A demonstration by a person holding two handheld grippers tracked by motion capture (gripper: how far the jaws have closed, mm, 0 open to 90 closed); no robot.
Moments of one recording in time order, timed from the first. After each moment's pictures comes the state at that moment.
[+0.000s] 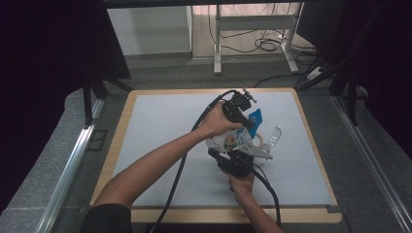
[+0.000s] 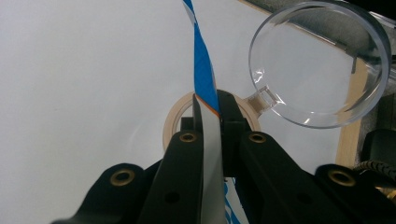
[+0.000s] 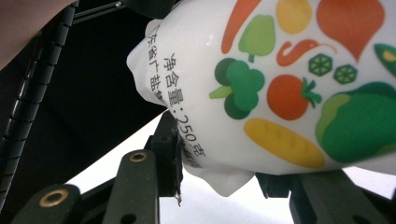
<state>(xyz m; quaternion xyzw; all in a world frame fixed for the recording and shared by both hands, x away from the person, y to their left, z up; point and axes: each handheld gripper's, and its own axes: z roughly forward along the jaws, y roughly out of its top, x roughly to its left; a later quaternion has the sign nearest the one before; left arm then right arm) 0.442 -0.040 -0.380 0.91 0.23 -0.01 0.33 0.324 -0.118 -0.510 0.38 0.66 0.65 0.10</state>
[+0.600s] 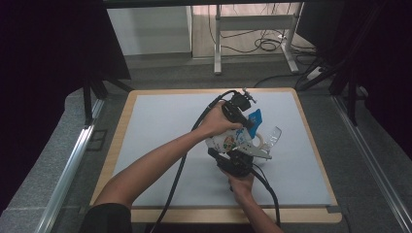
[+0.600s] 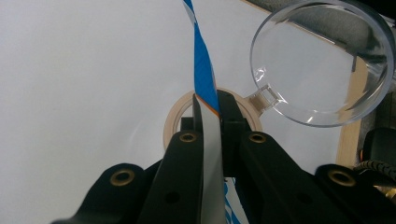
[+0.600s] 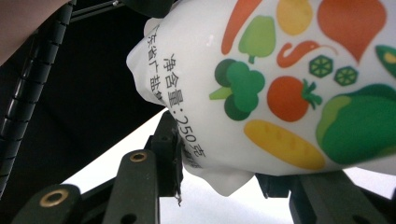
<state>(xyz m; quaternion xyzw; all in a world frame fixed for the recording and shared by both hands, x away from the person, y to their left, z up) 0.443 -0.039 -0.381 0.92 0.23 -0.01 0.33 0.325 -0.117 -0.512 0.38 0.66 0.64 0.11</state>
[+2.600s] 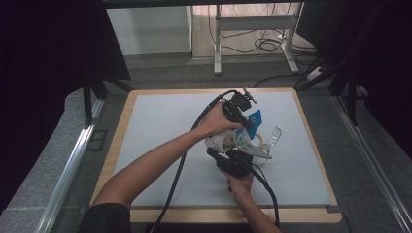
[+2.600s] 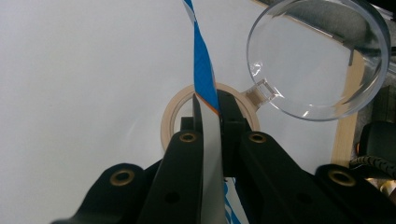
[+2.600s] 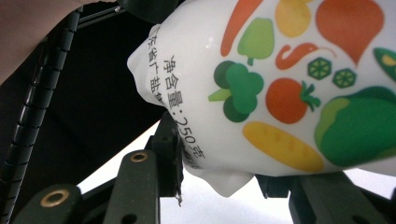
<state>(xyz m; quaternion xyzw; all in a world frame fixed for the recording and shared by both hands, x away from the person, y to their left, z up) 0.443 -0.040 -0.379 0.92 0.23 -0.02 0.32 0.323 -0.115 -0.508 0.39 0.65 0.65 0.09</state>
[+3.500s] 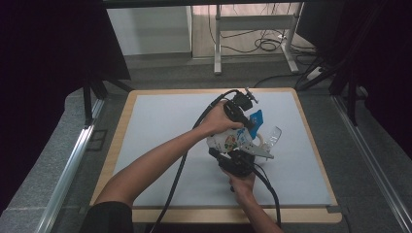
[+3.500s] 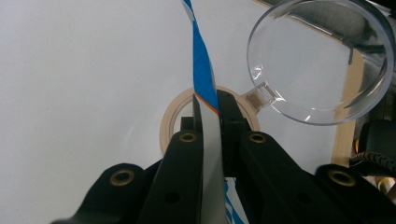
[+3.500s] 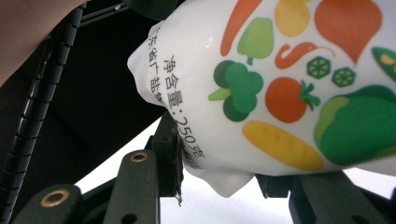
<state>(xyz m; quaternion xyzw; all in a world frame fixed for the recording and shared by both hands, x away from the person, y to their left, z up) 0.447 -0.044 -0.380 0.92 0.22 -0.02 0.32 0.324 -0.121 -0.509 0.39 0.65 0.65 0.09</state>
